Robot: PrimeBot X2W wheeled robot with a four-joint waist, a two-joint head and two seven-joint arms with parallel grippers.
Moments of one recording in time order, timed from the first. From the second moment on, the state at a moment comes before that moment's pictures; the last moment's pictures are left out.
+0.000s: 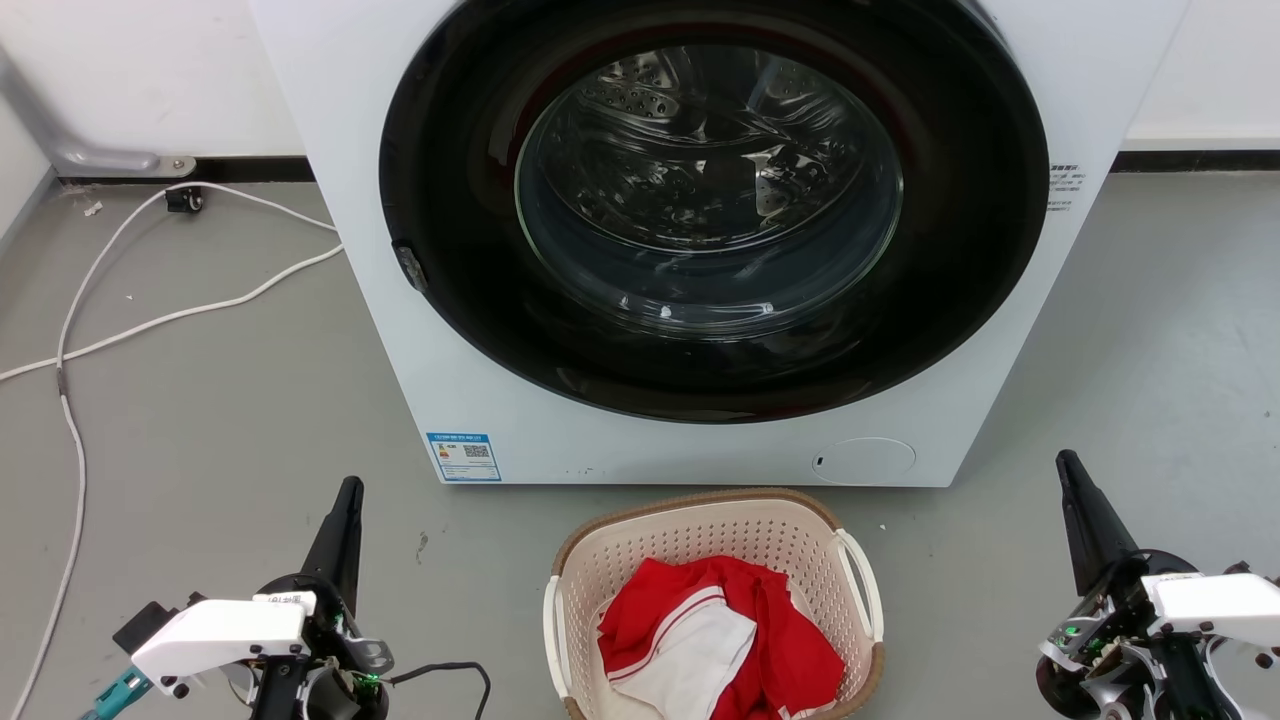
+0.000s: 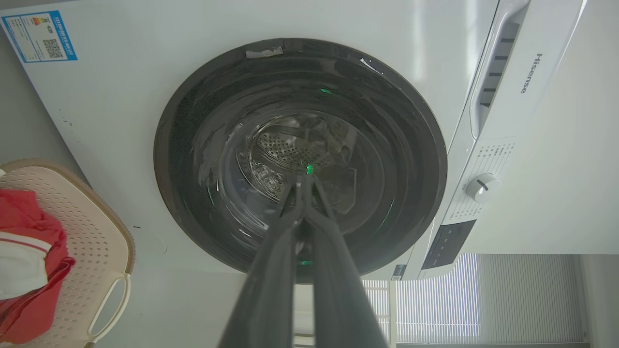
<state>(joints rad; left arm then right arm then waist) -0.10 0.07 0.09 0.25 -1.63 -0.13 0.10 -0.10 -0.06 -0.11 0.25 1.62 0.13 0.11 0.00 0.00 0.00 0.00</state>
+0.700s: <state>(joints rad) -0.10 0.06 0.10 0.25 -1.62 -0.13 0.10 -0.10 -0.06 -0.11 0.25 1.62 0.13 0.11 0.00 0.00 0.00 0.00</state>
